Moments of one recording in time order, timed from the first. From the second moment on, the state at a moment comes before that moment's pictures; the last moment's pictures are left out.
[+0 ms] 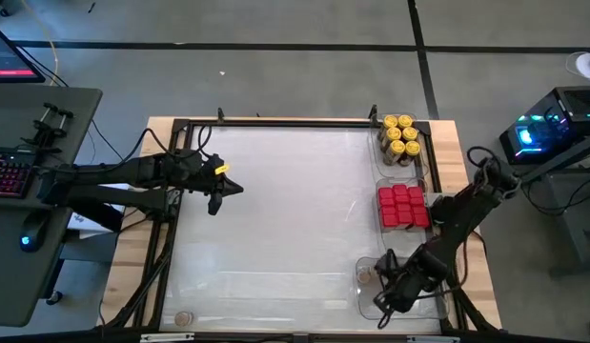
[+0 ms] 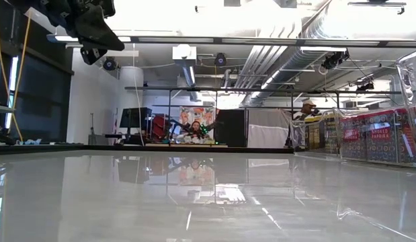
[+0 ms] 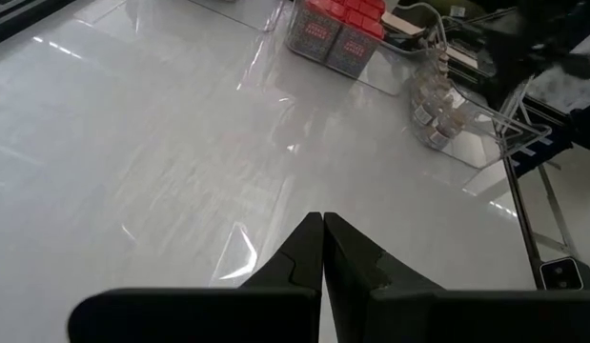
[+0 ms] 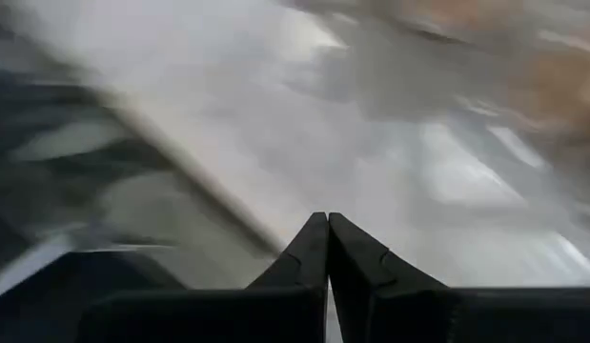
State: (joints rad) left arm 0.12 0.76 0.65 -0.43 0.07 -0.34; right arm 0.85 1.51 1.03 -0.72 -0.09 1.71
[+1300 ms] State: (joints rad) left arm 0.12 0.76 0.65 -0.43 0.07 -0.32; right arm 0.68 1.66 1.40 -1.04 0.11 1.35
